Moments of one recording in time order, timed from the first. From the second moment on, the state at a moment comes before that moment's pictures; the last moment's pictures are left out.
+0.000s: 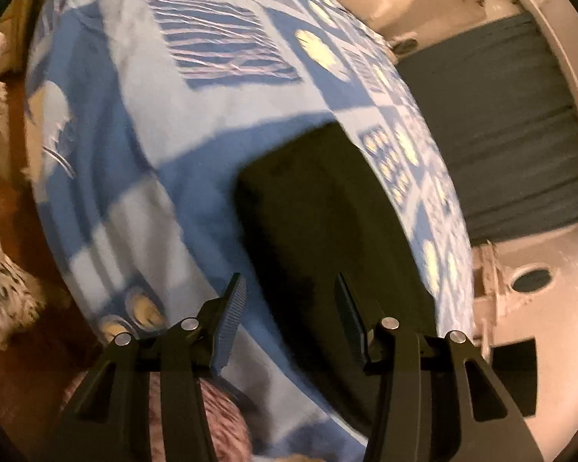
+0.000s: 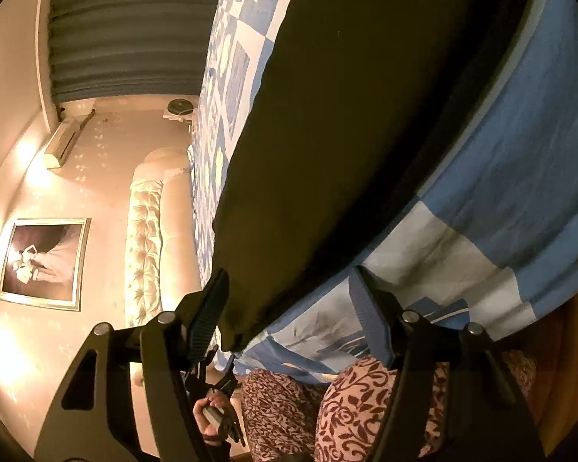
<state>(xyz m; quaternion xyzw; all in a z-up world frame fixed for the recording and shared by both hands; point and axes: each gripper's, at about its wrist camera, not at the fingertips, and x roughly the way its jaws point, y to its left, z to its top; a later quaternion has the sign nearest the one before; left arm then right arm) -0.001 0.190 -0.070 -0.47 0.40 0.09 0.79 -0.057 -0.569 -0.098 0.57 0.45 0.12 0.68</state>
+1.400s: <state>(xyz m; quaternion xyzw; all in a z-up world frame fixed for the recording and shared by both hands) 0.035 0.213 -0.052 -0.45 0.40 0.10 0.79 -0.061 -0.559 -0.100 0.58 0.45 0.12 0.67</state>
